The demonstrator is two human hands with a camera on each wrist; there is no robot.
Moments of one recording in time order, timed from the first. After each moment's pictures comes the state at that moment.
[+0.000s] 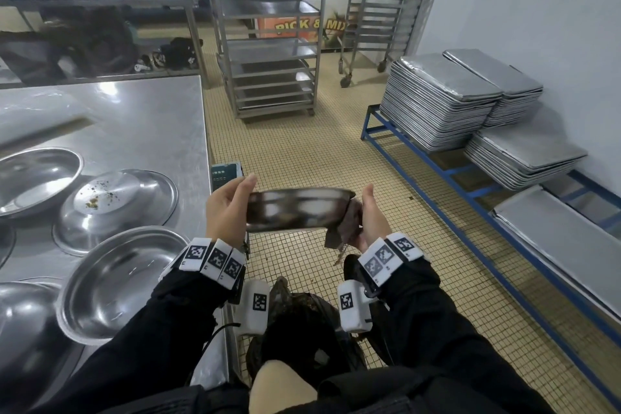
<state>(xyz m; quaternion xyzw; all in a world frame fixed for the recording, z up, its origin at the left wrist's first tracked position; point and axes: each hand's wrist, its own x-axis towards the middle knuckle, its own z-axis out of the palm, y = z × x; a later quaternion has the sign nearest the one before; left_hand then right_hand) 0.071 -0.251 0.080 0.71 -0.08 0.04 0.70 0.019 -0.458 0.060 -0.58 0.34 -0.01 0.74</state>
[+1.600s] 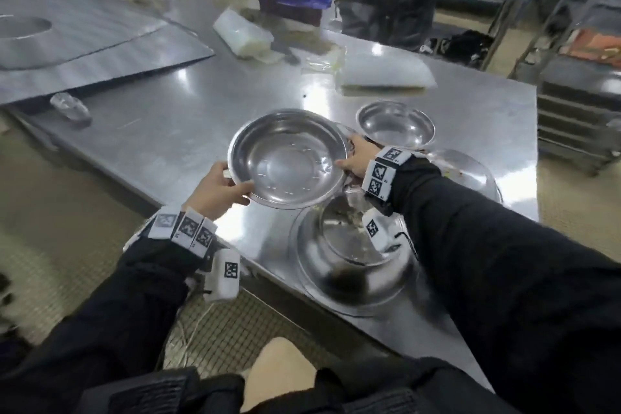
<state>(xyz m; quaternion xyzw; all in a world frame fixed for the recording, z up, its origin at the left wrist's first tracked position) -0.052 0.319 0.062 0.77 0.30 0.06 0.55 0.137 0.124 0.088 -0.89 -0.21 0.25 0.33</state>
